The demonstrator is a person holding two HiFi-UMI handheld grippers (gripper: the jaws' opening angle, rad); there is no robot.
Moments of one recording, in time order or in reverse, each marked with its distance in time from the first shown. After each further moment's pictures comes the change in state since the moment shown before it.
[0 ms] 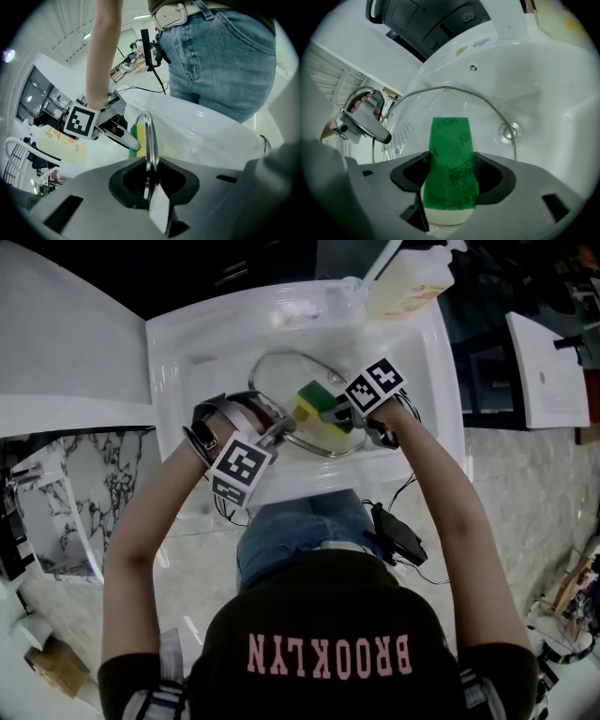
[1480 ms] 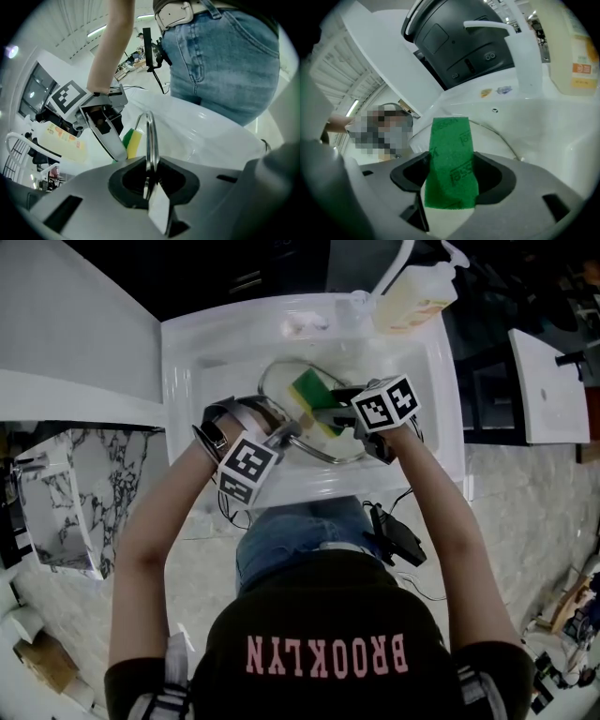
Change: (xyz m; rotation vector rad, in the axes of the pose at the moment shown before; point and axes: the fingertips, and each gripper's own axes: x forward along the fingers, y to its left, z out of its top) left arm 0.000 -0.001 -0.001 -0.042 0.004 0.008; right arm -0.035 0.051 0.050 -0.153 -0.321 0.028
